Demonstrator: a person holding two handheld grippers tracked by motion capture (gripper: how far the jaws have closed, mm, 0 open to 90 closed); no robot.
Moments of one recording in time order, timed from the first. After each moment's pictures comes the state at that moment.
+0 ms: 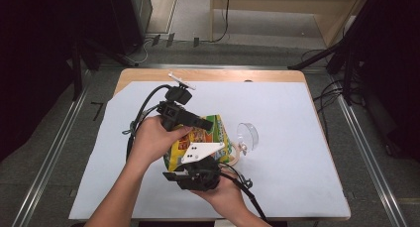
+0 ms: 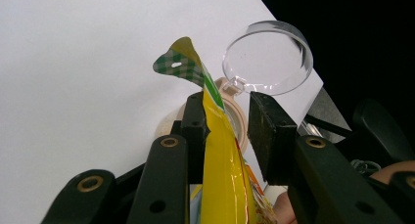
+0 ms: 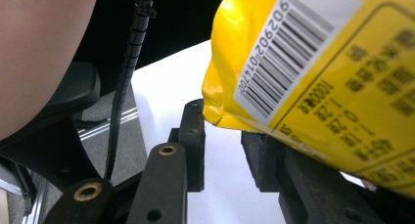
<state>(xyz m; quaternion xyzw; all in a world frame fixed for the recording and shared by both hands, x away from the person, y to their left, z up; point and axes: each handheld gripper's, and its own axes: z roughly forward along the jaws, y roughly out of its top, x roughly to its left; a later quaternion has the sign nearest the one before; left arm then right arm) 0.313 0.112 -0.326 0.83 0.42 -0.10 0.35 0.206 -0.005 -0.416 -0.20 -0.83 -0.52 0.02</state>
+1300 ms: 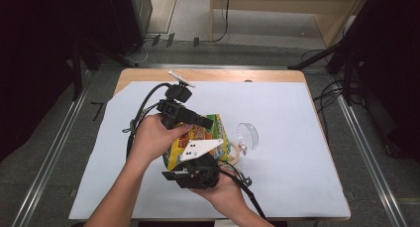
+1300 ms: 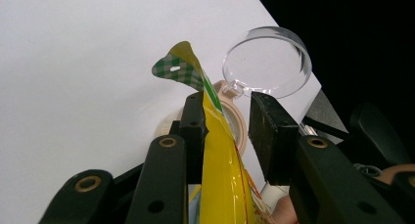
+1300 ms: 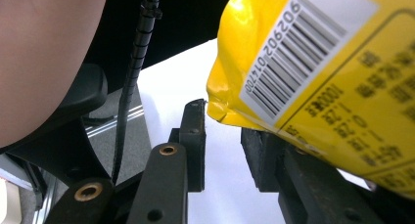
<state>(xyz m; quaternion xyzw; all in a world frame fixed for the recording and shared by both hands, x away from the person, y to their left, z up) 0.316 0.112 -0.323 0.83 0.43 -0.11 0.35 0.209 -0.004 -0.410 -0.20 -0.84 -0.51 0.04</state>
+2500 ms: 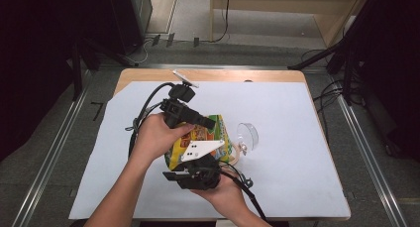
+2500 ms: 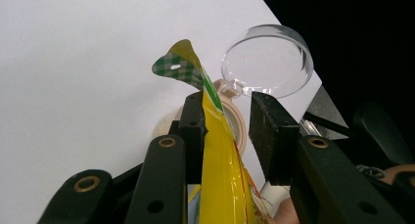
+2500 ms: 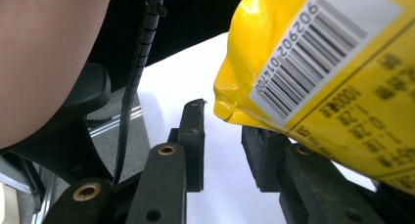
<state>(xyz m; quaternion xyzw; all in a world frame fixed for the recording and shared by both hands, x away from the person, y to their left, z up) 0.319 0.105 -0.325 0.83 0.42 -0.11 0.34 0.207 -0.006 -0.411 -0.21 -0.83 -0.51 0.03</state>
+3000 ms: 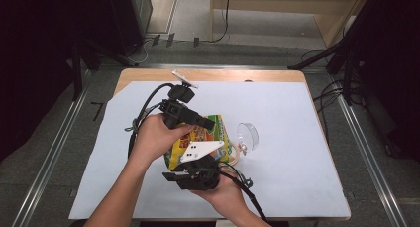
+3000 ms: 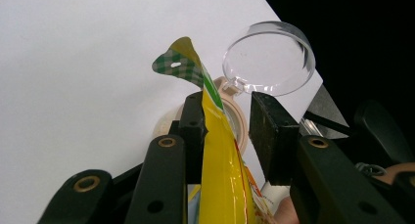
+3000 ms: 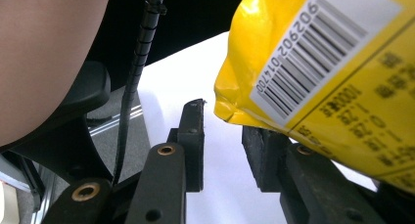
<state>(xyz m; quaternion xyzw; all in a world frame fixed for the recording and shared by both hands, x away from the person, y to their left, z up) 0.318 0.107 -0.326 0.83 0.42 -0.11 0.34 0.206 -0.005 -0.412 -0.21 -0.83 -0.51 0.03</state>
